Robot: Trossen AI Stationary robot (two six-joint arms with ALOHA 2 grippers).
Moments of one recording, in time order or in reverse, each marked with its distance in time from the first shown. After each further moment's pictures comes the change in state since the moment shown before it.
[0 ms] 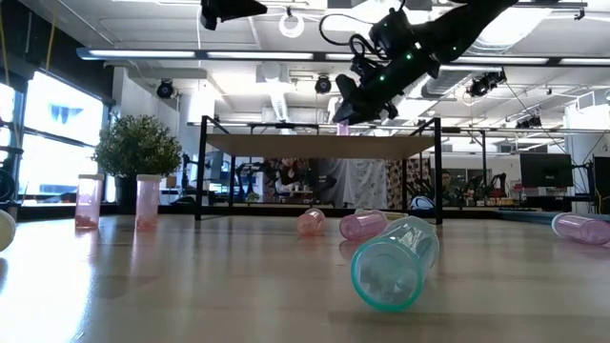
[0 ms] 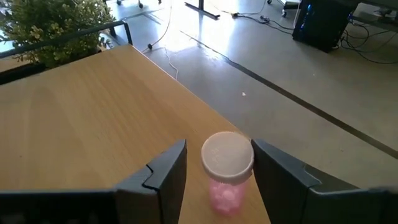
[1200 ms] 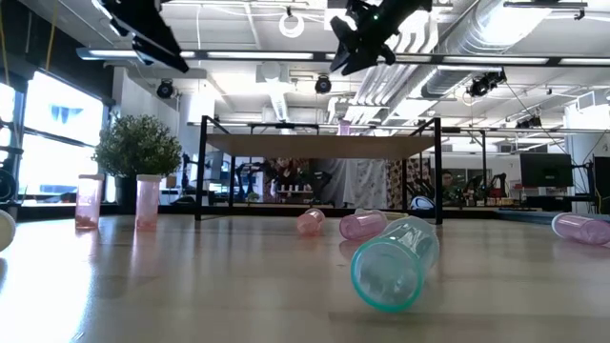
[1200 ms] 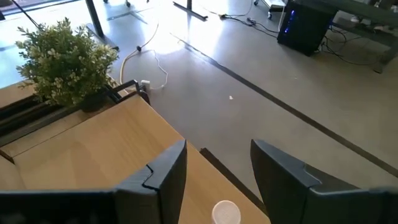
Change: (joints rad) left arm -0.063 -0.197 0.000 -0.913 0.214 -0.118; right arm 0.060 -0.001 0.474 -0.523 0.108 0.018
